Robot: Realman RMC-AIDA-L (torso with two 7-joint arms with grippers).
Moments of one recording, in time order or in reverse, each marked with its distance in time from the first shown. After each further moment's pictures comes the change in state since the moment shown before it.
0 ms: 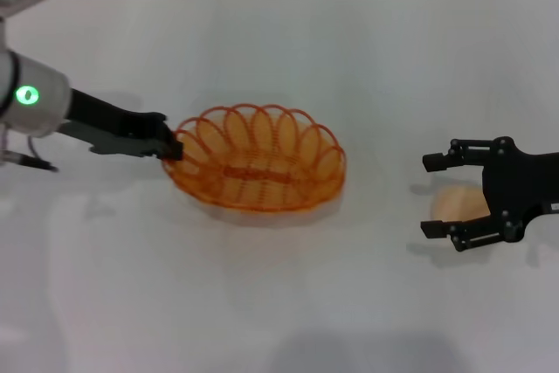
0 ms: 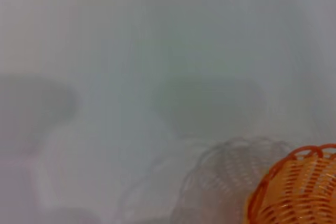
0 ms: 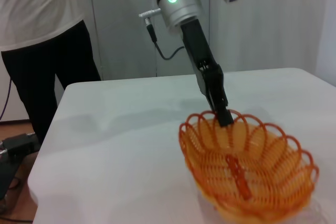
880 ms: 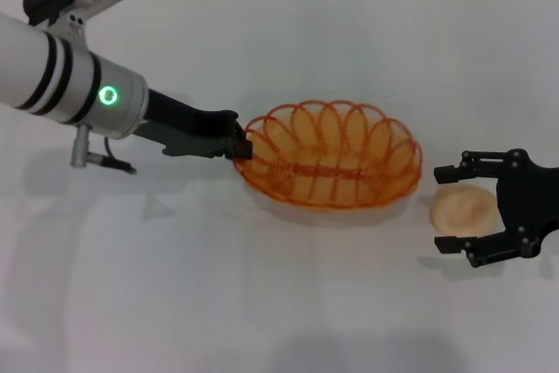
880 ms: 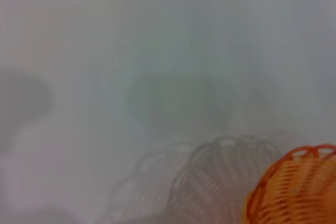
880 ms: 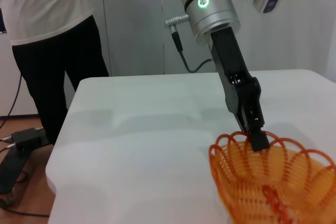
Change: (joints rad) left arm 0.022 -0.006 0.288 0.009 -0.208 -0.139 -0.182; right arm -0.040 -0.004 0.005 -0.035 -0.004 -0.046 -0.033
